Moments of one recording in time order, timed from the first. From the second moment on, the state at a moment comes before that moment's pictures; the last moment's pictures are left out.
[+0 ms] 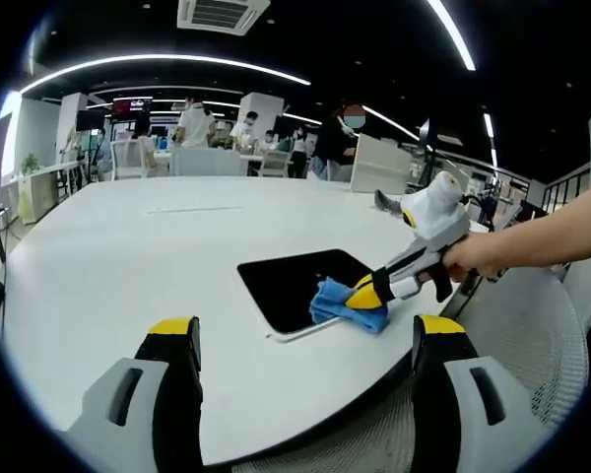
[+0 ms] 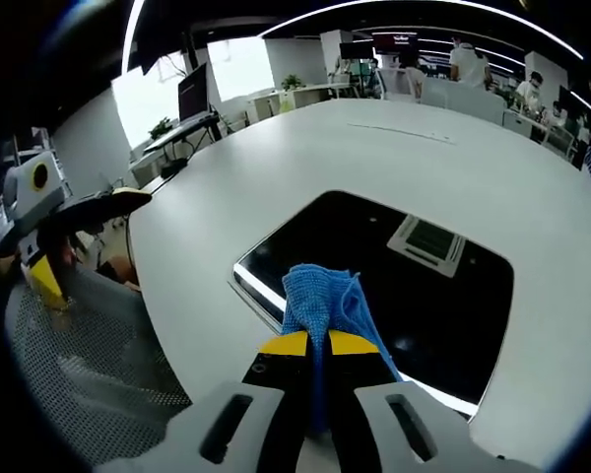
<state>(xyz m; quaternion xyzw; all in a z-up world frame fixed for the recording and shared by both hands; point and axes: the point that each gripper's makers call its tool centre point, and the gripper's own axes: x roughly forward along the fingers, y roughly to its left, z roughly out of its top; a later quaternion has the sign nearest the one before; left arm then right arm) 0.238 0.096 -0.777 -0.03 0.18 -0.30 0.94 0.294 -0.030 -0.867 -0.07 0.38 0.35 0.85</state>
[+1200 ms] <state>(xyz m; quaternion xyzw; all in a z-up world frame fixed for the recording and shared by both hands) 0.239 0.095 -0.779 -0.03 0.18 -0.31 0.93 0.355 -0.030 -0.867 -0.08 0.36 0.33 0.87</state>
